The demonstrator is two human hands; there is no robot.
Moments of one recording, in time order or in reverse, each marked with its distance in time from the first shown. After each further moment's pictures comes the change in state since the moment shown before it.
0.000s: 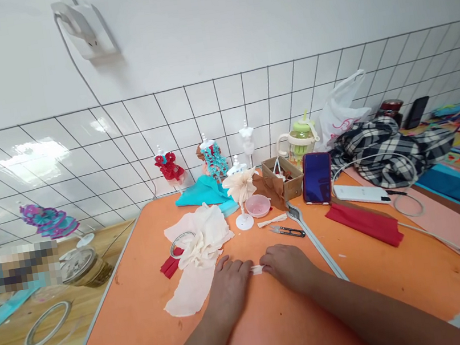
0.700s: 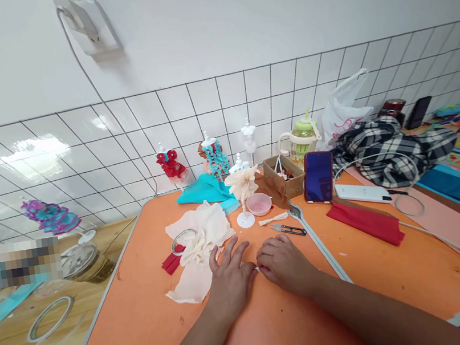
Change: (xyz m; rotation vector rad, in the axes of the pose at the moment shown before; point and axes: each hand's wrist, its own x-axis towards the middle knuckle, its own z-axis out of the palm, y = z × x) left_hand 0.002 0.011 -0.016 -0.035 0.256 -0.017; right_hand 0.001 -0.011 -0.002 -0.004 0.229 -0.180
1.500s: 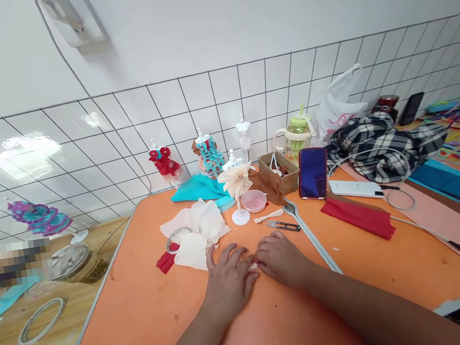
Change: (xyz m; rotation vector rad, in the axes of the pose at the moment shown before) left_hand -0.001 0.005 -0.006 -0.035 -0.090 0.019; right_hand 0.000 0.008 -0.004 -0.004 -0.170 0.026
